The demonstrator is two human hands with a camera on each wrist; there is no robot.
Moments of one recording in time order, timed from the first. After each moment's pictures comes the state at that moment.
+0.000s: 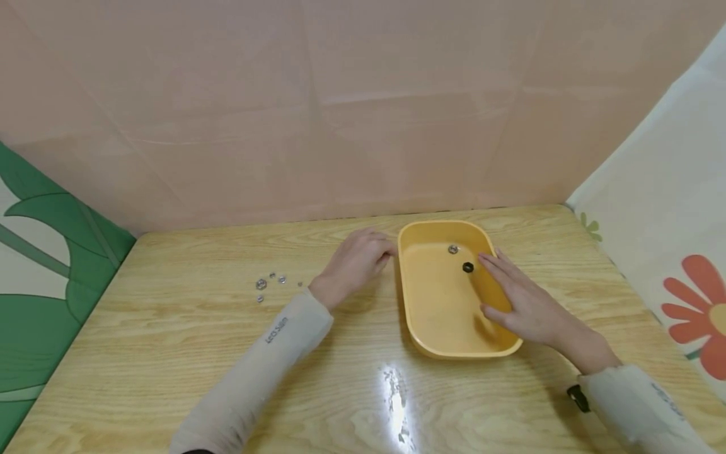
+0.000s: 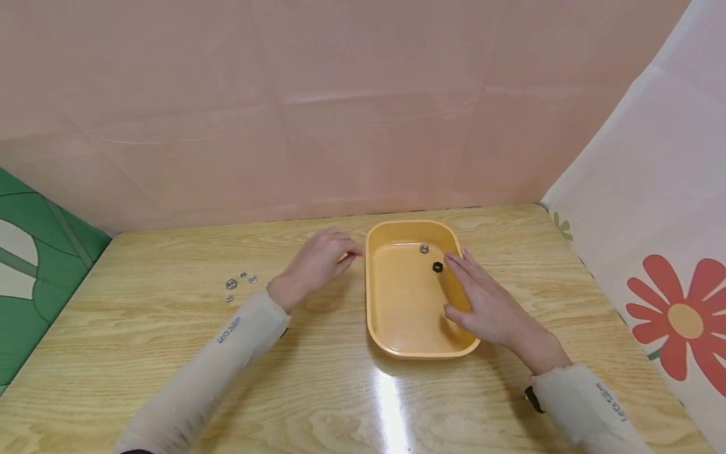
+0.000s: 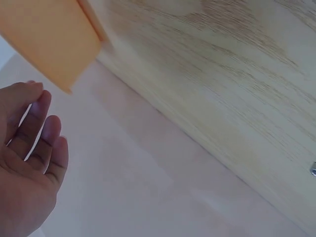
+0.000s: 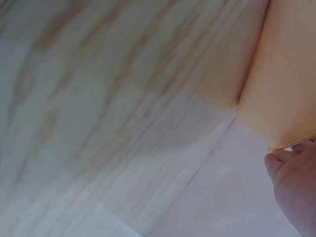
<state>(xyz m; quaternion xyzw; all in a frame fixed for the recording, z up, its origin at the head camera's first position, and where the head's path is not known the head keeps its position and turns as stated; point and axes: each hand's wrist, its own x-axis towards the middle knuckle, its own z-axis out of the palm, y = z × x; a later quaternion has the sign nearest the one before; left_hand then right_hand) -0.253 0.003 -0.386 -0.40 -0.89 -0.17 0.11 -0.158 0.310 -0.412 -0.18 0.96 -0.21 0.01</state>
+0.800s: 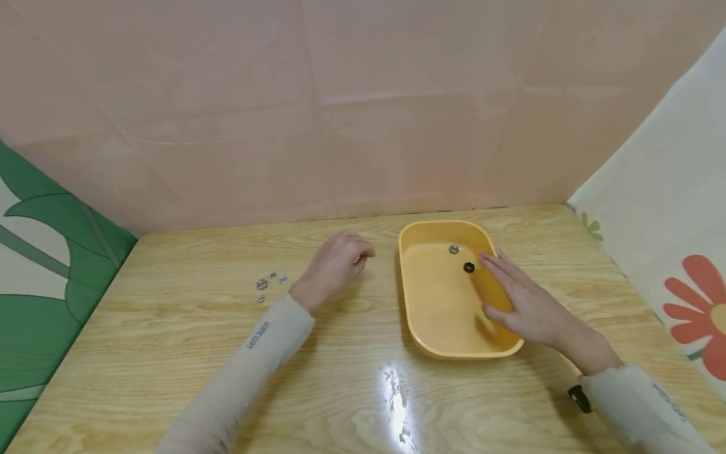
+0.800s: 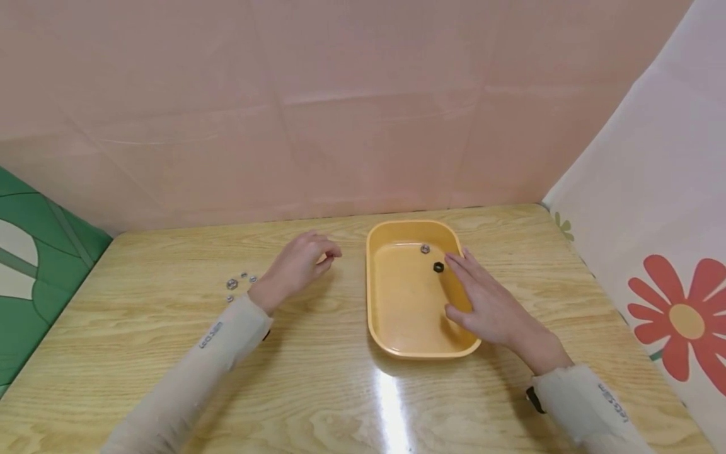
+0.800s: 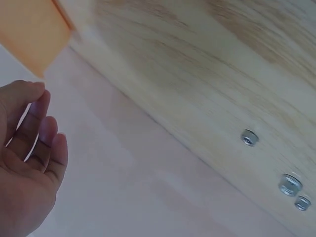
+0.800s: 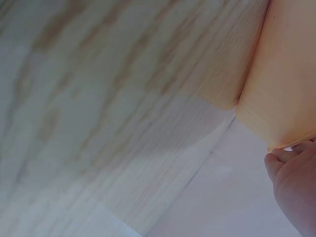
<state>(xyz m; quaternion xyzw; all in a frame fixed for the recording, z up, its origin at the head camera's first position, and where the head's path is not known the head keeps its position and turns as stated) -0.256 -0.030 -0.394 -0.35 -0.91 -0.18 0.09 -0.158 0.310 -0.412 -0.17 0.96 -0.21 0.01</state>
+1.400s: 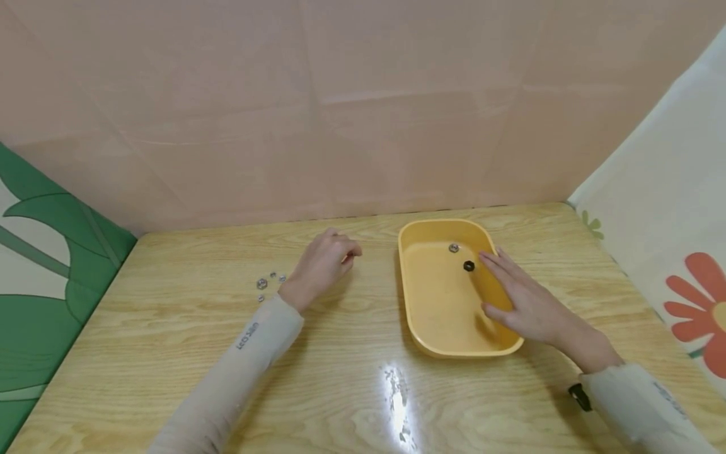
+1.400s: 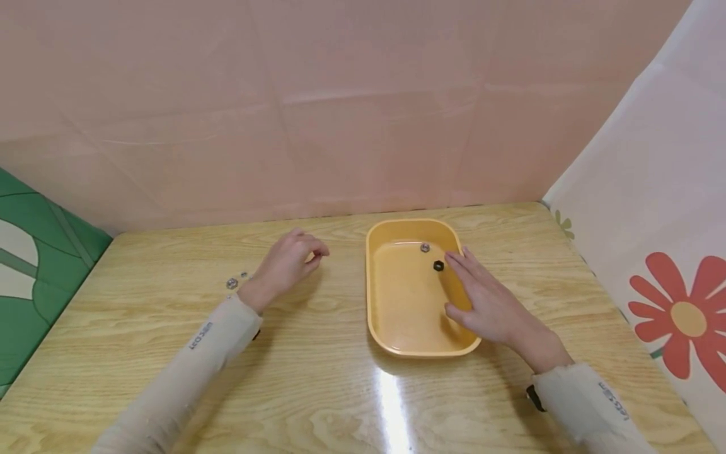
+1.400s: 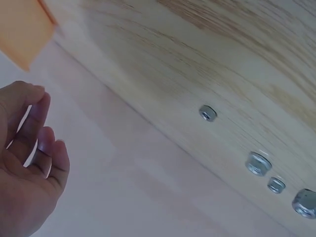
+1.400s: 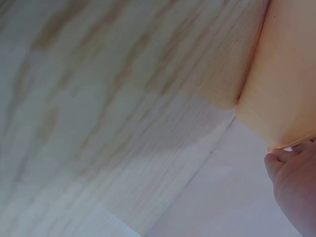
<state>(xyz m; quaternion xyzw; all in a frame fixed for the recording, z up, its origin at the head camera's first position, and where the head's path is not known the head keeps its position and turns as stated) -0.258 -0.050 -0.398 -0.33 -0.92 -0.17 0.10 -0.158 0.308 -0.412 -0.18 0.96 -0.21 0.01</state>
